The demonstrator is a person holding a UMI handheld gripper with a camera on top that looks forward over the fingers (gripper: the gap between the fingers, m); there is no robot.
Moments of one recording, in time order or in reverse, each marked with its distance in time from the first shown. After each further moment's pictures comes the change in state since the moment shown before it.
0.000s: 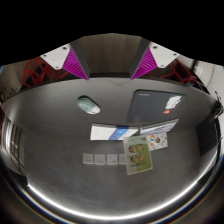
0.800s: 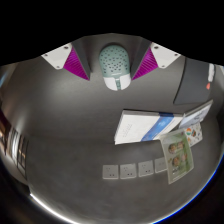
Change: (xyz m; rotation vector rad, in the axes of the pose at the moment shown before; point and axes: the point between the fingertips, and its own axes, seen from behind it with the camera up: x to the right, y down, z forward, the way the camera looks) arm 0.134 -0.078 0.192 -0.105 0.130 0.078
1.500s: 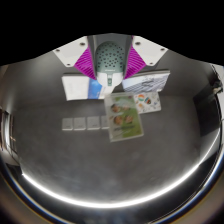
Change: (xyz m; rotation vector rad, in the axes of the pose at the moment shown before) arm -0.253 -0.118 -0.150 0.348 -0.191 -0.015
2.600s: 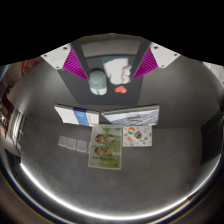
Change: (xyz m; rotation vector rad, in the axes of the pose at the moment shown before) arm -0.156 0.156 -0.027 -0.175 0.222 -0.131
